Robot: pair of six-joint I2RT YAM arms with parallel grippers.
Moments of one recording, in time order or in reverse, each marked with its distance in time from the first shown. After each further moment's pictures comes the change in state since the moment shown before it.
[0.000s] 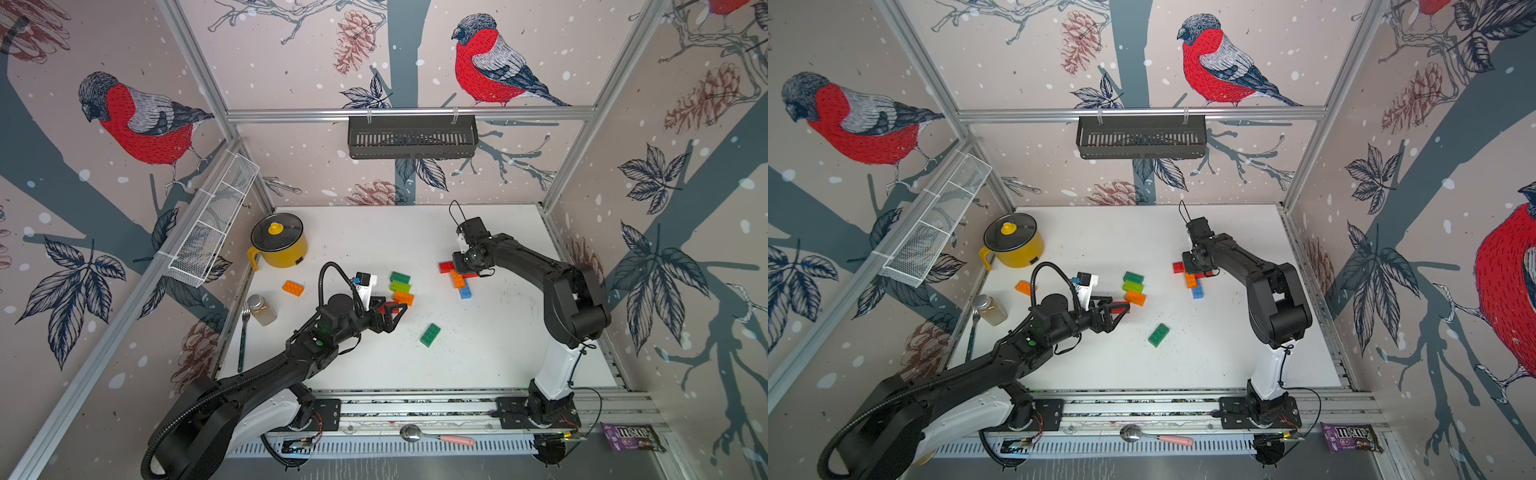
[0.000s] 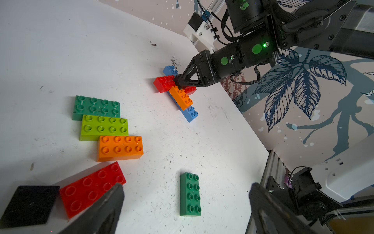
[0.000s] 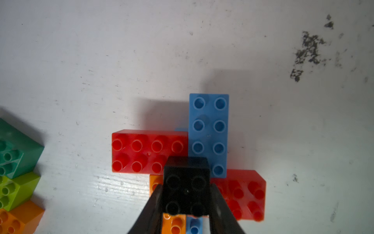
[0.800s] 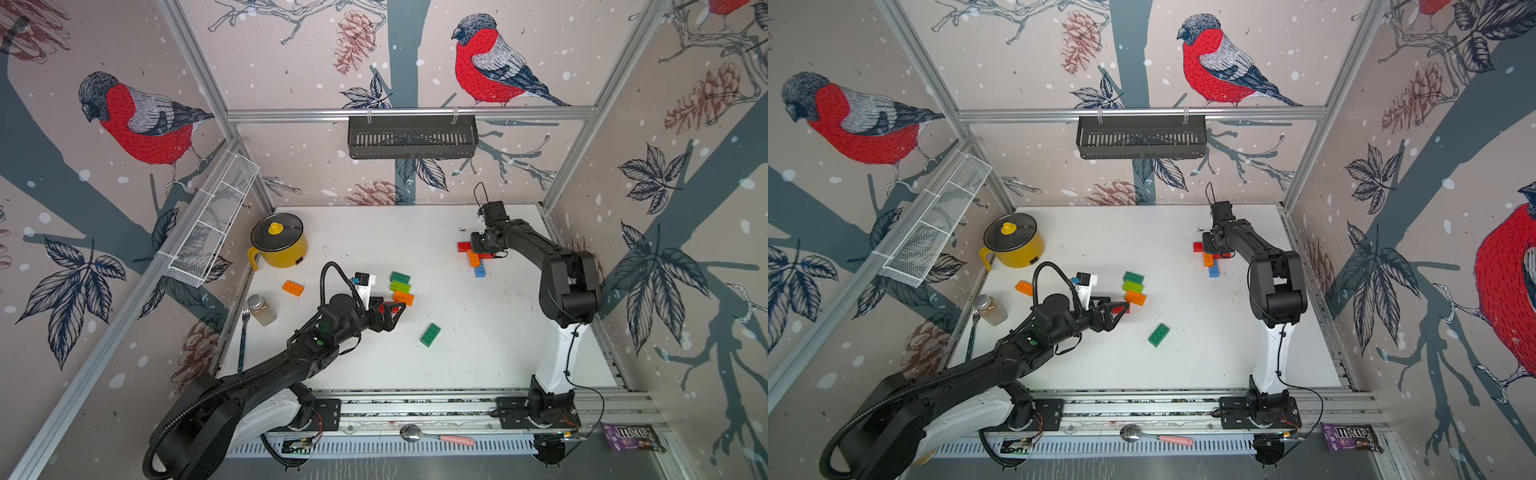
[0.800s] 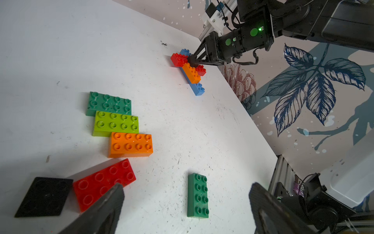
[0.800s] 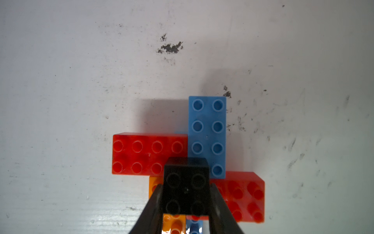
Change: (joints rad) left arm 0.000 0.004 0.000 -0.026 -0.068 -0.012; right arm -0.196 0.166 0.216 0.026 -0.008 -0.072
